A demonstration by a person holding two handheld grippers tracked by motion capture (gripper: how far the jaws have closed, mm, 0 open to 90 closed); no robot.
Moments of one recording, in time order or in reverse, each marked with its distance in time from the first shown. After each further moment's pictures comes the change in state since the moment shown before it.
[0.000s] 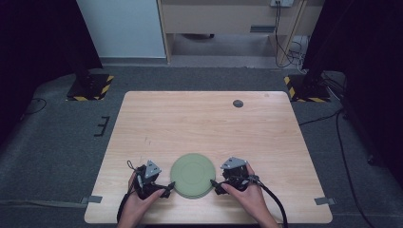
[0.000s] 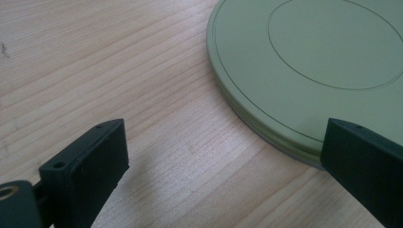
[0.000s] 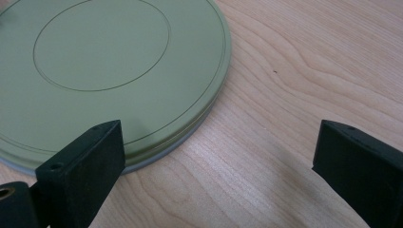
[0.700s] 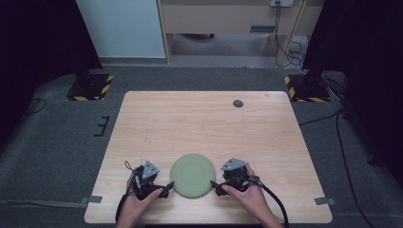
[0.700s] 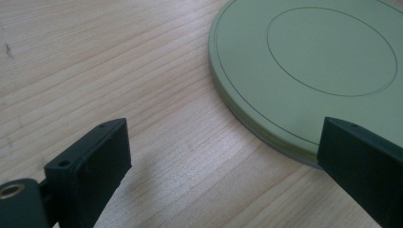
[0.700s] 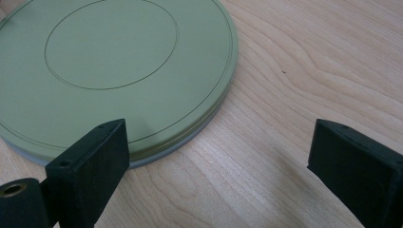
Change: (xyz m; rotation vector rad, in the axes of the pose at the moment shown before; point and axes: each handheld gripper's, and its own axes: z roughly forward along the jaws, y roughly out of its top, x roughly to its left) left arm 0.002 -0.002 -0.005 -0.023 -0.018 -0.017; right arm 0.001 -0.002 -0.002 -0.010 0.028 -0.012
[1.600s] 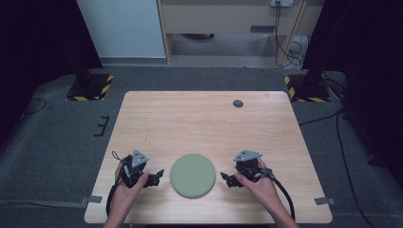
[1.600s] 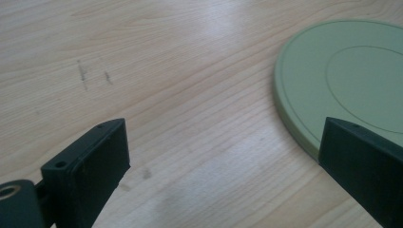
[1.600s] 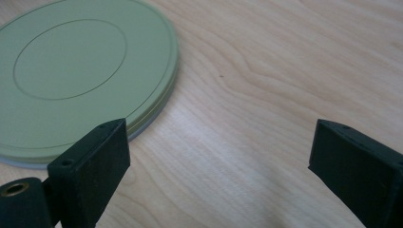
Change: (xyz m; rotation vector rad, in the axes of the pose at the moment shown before) left arm 0.029 0.021 -0.022 -0.025 0.100 -0.019; right arm -0.038 0.002 -0.020 -0.021 -0.007 0.048
